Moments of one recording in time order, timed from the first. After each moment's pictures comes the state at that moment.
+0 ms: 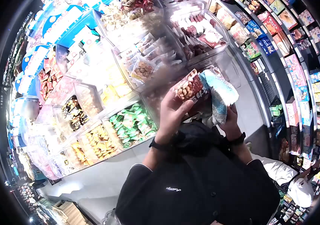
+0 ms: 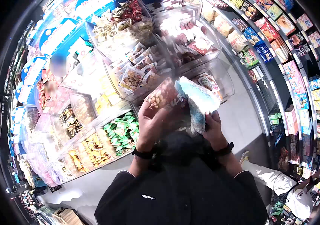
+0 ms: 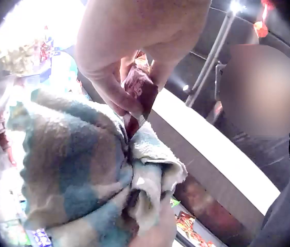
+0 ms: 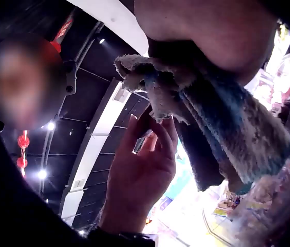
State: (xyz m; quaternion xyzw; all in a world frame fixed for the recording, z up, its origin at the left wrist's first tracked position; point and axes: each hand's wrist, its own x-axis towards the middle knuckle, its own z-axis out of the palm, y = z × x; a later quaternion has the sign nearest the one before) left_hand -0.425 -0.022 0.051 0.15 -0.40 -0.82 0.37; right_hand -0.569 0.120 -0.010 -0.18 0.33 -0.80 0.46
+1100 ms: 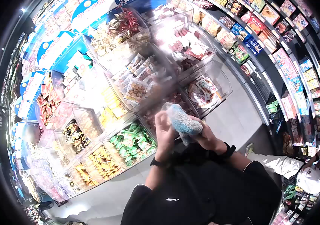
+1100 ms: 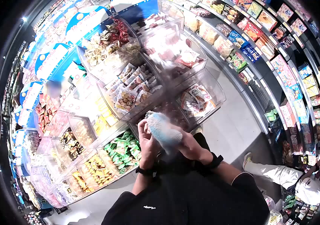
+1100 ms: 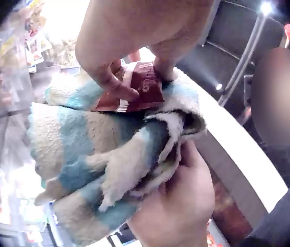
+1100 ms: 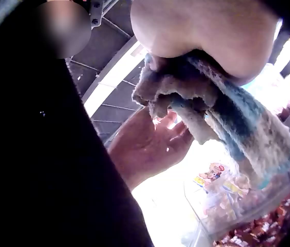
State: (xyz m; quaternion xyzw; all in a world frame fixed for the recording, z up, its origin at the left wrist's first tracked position) left_hand -0.409 -0.009 -0.004 0.20 -0.38 -0.81 0.39; right_hand -0.530 0.104 0.003 -0.46 0.52 -0.60 0.40
